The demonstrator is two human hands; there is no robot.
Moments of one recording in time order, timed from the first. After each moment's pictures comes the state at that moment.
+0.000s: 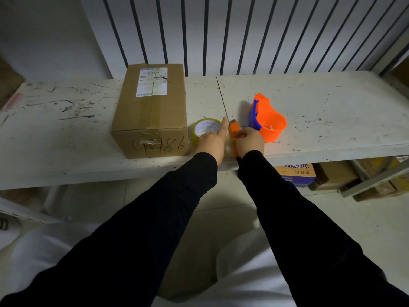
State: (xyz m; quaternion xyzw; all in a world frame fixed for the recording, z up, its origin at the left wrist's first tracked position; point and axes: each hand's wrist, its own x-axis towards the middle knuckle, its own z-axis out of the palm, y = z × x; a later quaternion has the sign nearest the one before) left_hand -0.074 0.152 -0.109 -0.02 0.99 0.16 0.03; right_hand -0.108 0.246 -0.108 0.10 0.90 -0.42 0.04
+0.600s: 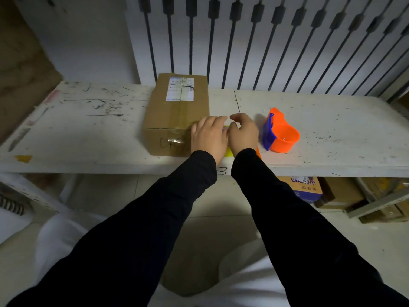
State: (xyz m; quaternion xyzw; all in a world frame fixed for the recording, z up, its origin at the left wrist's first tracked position) left_hand -0.026 0.112 -0.067 -0.10 0.95 0.24 -0.19; right_hand -0.072 0.182 -0.065 -0.03 0.87 -0.49 -0.07
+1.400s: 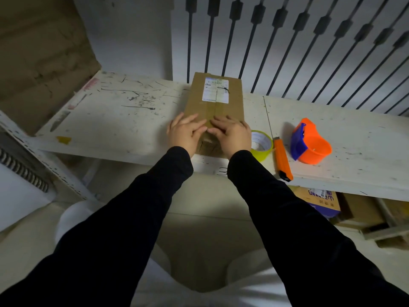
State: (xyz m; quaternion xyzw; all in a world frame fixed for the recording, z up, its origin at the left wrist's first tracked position) left_hand 0.009 -0.010 -0.090 -0.19 0.91 0.31 -0.19; right_hand -0.054 0.110 -0.078 -0.28 0.91 -0.29 -0.03
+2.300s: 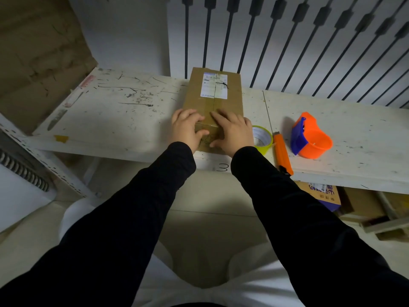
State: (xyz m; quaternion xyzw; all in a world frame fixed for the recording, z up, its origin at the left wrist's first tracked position) left_hand 0.007 -0.003 -0.087 -0.17 0.91 0.30 -0.21; right_hand -0.061 0.120 -0.082 -0.34 0.93 -0.13 -0.05
